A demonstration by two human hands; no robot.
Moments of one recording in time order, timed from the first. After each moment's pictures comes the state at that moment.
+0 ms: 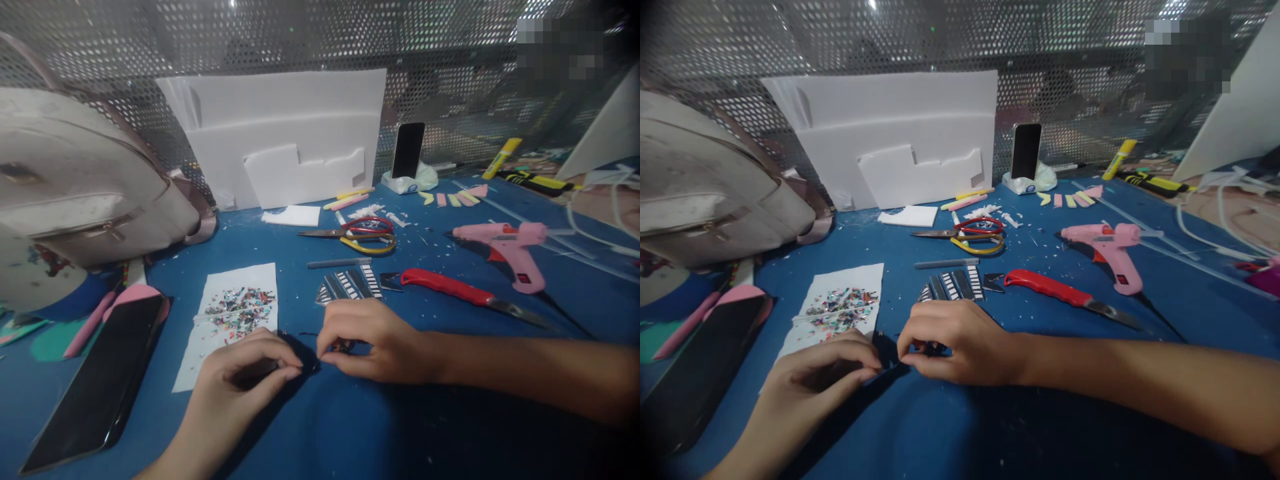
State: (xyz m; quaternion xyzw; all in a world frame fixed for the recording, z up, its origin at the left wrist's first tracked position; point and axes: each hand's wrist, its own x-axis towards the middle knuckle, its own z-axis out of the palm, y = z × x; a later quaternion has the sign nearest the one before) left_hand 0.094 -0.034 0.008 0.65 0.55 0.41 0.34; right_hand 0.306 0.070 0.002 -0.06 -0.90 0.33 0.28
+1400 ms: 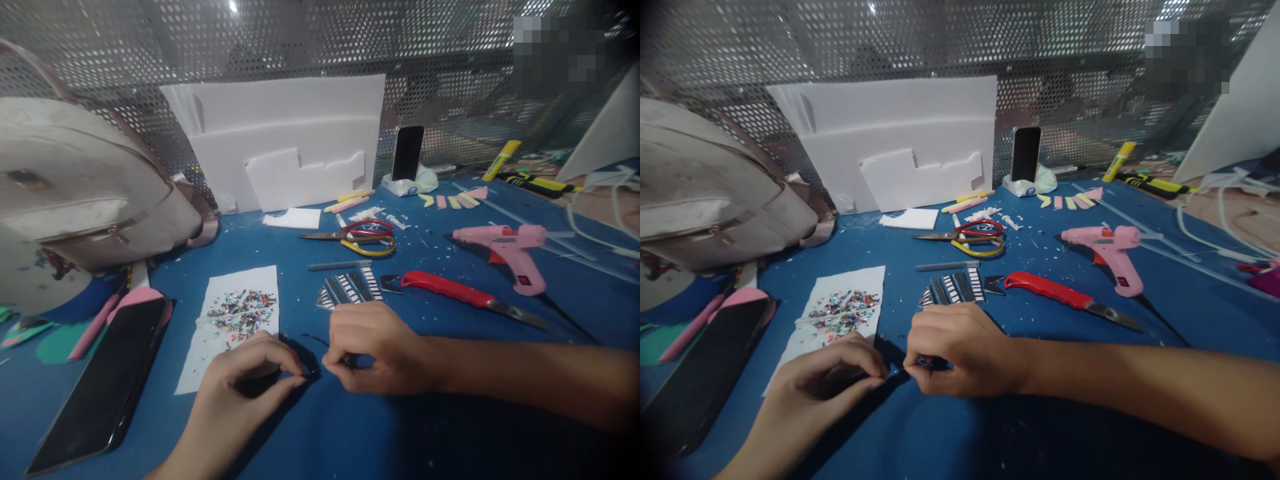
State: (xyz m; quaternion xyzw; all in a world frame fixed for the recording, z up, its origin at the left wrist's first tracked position) left_hand 0.096 -0.033 0.006 0.66 0.51 0.42 0.36; right_hand 0.305 0.066 -0.002 -0.07 -0.92 0.25 0.31
